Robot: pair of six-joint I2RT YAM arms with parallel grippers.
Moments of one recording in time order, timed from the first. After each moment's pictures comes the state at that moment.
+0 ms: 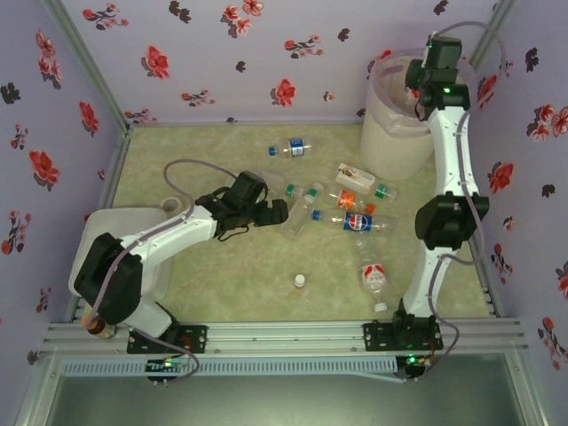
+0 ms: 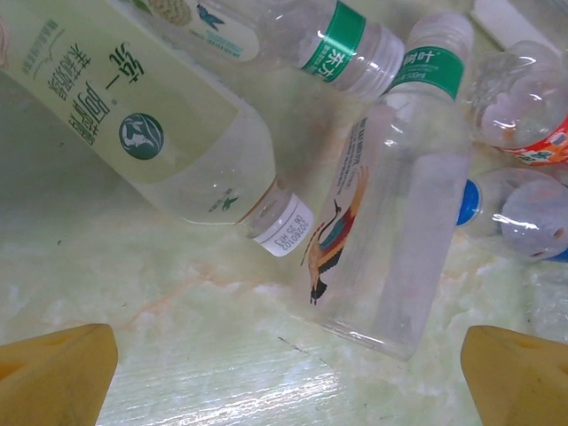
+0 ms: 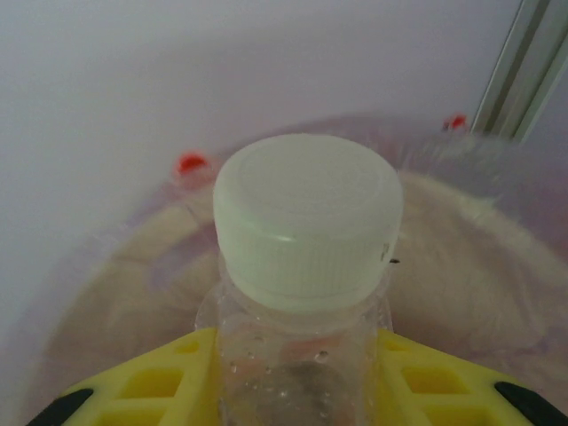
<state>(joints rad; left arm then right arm) -0.74 1.53 1.06 -0.45 -0.03 -0.72 -0.03 2.09 2.35 -0.70 0.14 0.14</state>
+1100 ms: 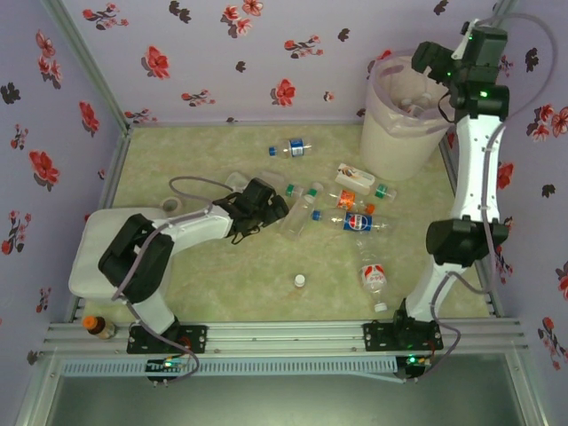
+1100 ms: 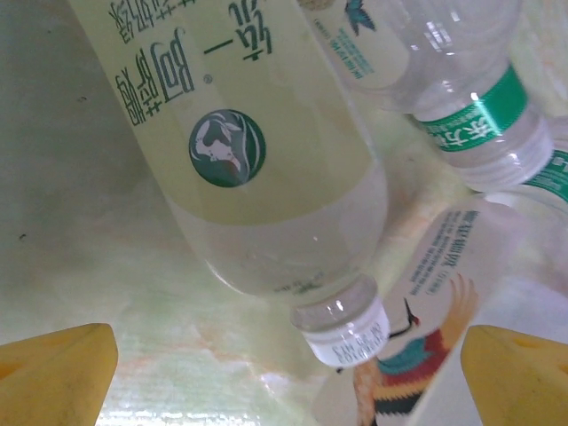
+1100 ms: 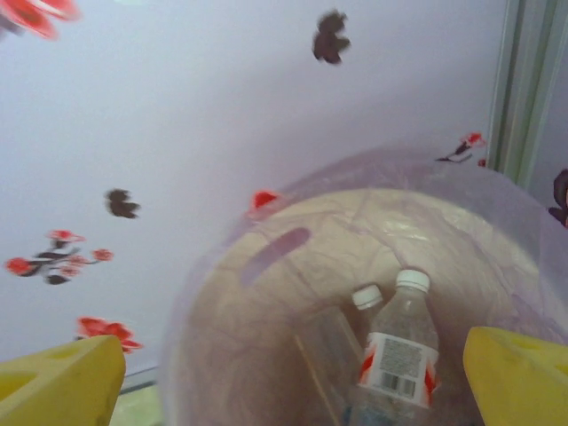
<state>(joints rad) -0.74 1.71 1.03 -0.27 -0.13 -1.08 -0.11 1.85 2.34 -0.79 -0.12 0.29</state>
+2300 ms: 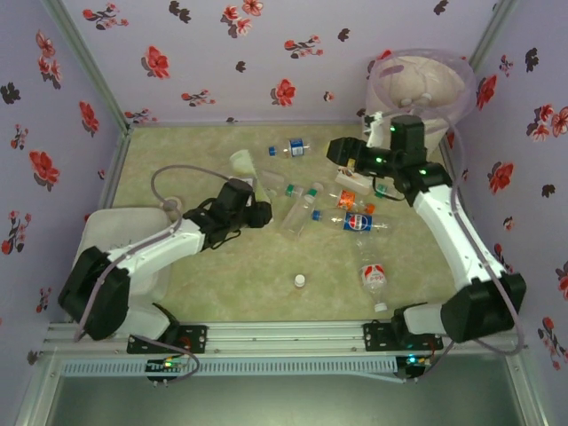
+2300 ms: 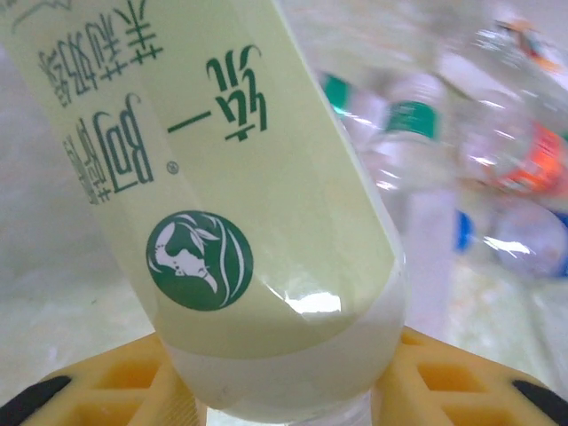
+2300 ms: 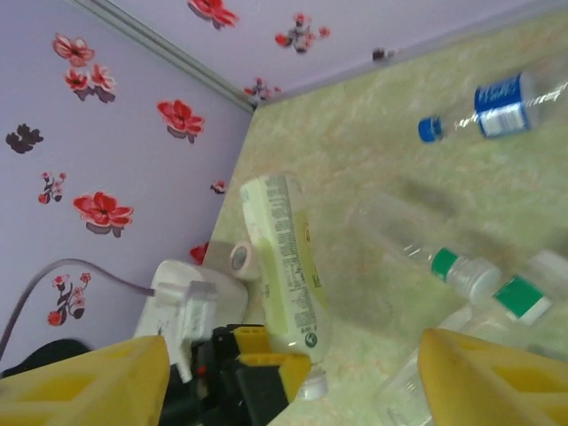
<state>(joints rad) -0.72 1.38 0.88 -0.22 -0.02 -0.55 0.27 1.36 1.31 -0.46 -0.67 0.57</state>
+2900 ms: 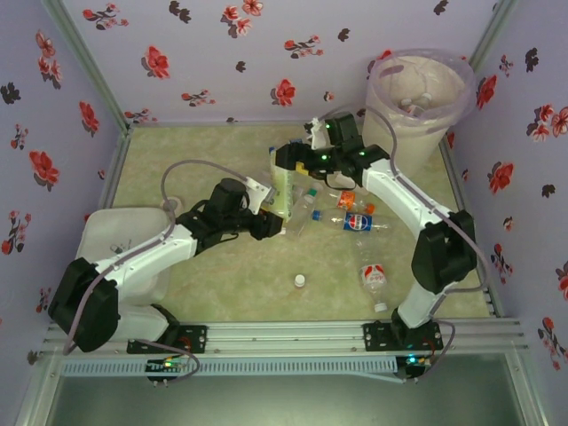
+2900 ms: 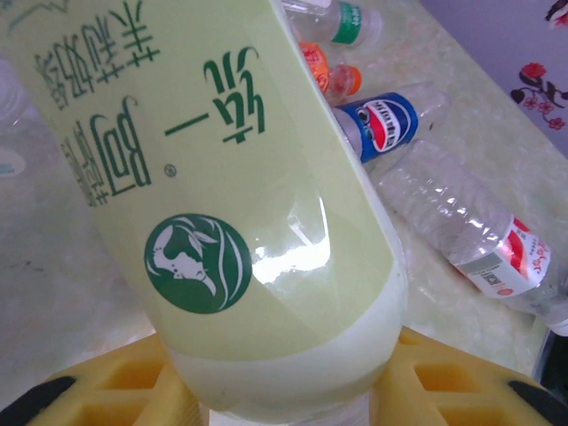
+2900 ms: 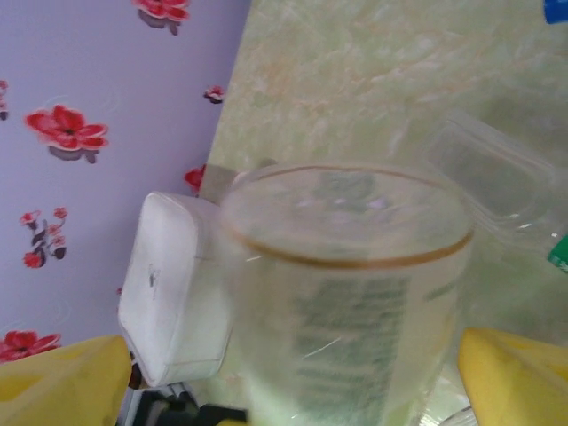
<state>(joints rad) -0.72 1.32 0.85 -0.16 0.32 -0.24 0.48 1.72 1.50 -0.46 -0.63 0.59</state>
